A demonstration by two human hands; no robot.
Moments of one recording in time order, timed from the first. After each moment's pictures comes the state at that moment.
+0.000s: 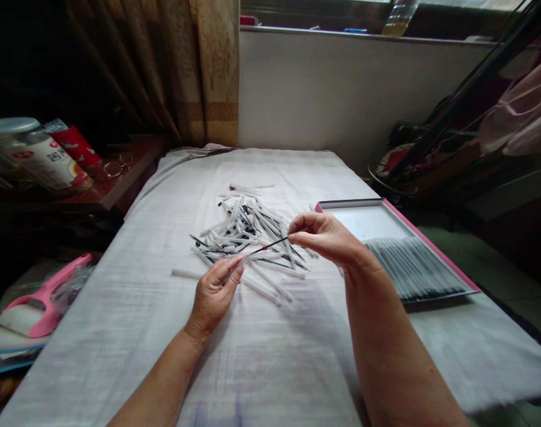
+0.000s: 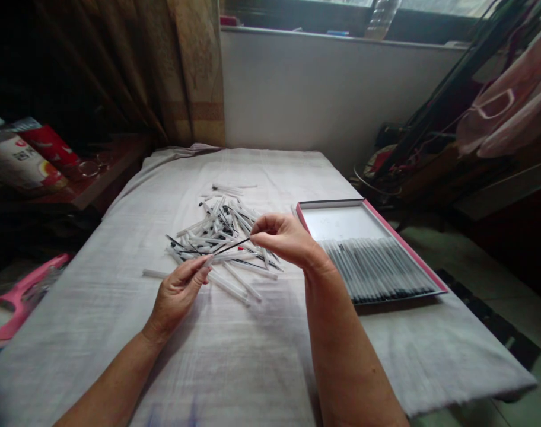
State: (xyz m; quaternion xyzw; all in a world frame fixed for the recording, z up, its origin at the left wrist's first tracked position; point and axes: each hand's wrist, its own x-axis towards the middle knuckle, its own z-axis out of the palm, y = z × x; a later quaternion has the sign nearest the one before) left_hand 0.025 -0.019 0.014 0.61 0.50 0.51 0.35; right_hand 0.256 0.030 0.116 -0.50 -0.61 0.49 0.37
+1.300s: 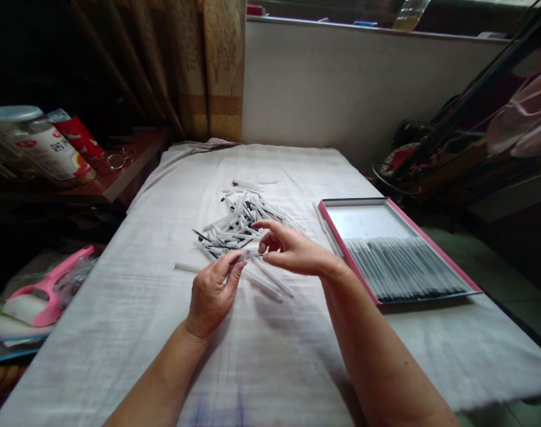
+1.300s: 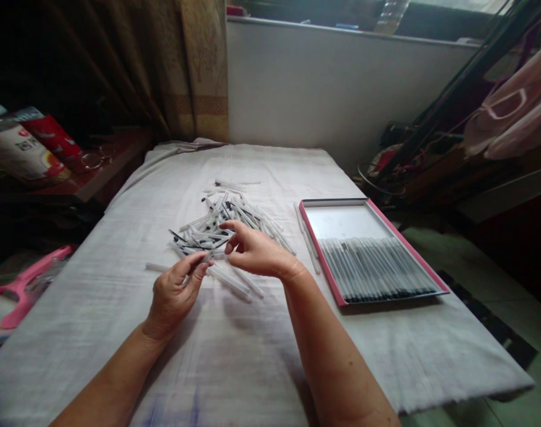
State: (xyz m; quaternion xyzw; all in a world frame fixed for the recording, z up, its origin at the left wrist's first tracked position) left_hand 0.020 -0.025 0.024 0.74 0.49 0.45 0.06; right_hand 0.219 0.029 0.083 -0.40 -0.75 0.45 0.26
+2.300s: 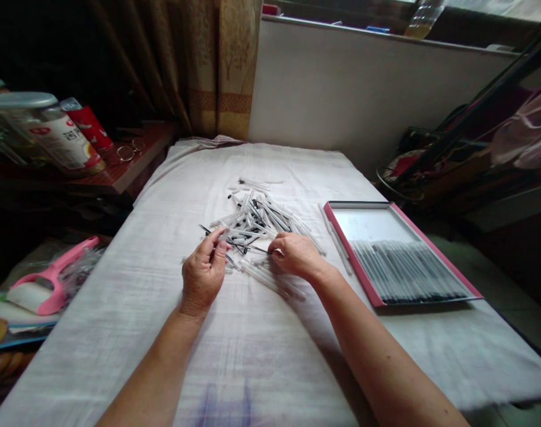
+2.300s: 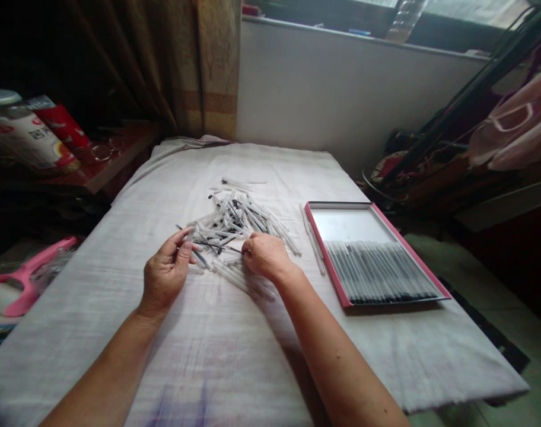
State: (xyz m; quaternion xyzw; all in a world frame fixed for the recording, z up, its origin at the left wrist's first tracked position) left_hand -0.004 -0.008 0.028 0.63 0.57 0.50 0.14; right_hand 0.205 0.032 0.059 -0.56 -0.83 0.09 0.00
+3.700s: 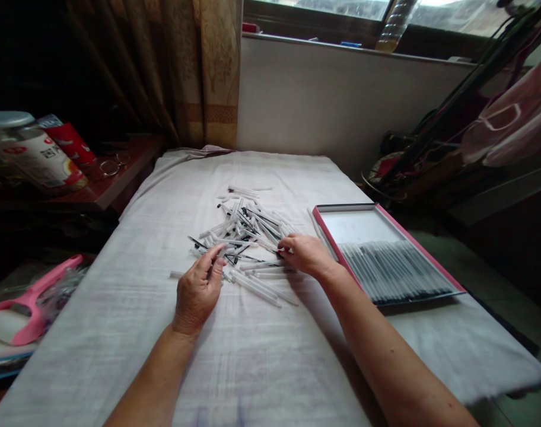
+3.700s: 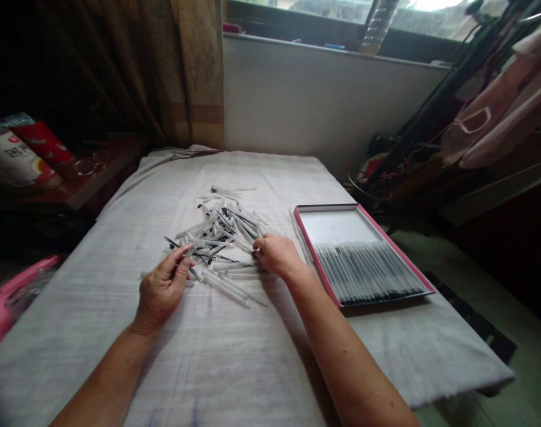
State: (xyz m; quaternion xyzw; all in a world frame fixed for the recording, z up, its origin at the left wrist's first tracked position) left_hand -0.001 -0.007 0.017 0.68 0.56 0.45 0.10; right_hand 0.252 0.046 0.053 -0.60 -0.80 0.06 0.00
